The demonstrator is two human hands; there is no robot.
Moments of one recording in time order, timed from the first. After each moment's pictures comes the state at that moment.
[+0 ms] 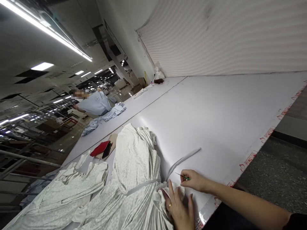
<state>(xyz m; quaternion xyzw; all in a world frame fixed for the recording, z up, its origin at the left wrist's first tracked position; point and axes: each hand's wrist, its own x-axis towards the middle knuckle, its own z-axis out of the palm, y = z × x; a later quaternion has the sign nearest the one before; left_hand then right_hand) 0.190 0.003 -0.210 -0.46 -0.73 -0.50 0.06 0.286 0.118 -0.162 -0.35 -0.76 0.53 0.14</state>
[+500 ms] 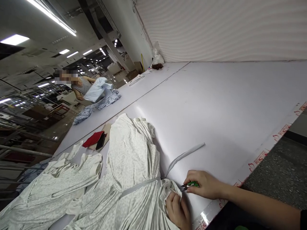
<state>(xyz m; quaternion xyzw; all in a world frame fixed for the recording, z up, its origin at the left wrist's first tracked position) 0.186 -0.010 -0.227 -0.37 -0.74 -0.56 0.06 0.313 0.117 -0.158 -0.29 -0.79 0.52 0.13</state>
